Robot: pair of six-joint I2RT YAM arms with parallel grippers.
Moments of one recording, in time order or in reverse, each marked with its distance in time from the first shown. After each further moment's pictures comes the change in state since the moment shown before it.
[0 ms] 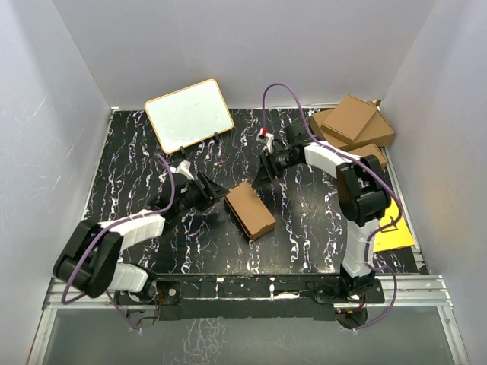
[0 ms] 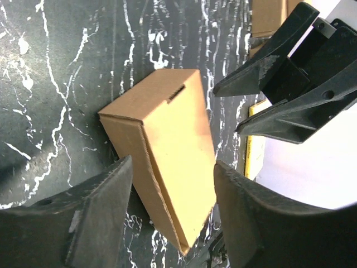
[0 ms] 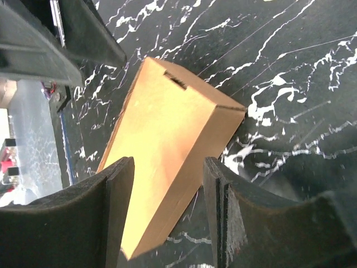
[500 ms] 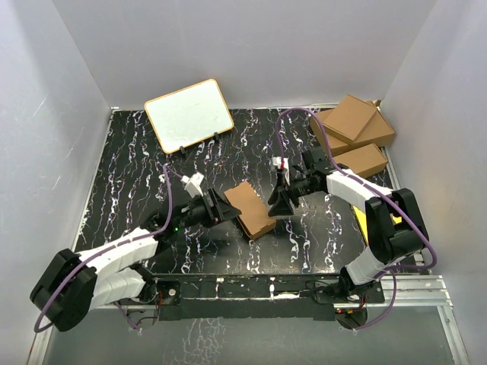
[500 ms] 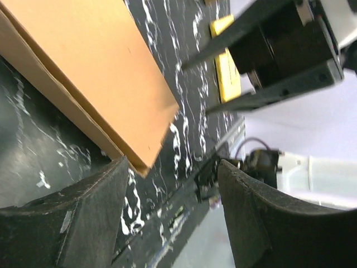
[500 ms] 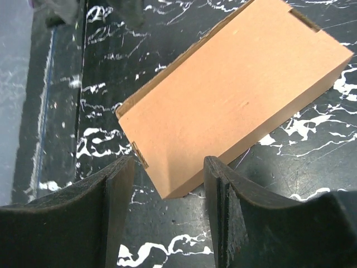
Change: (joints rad) left arm -0.162 -0.295 -0.093 -0.089 0.056 0.023; right arm -0.034 -0.452 -0.473 0.047 -0.090 -0.454
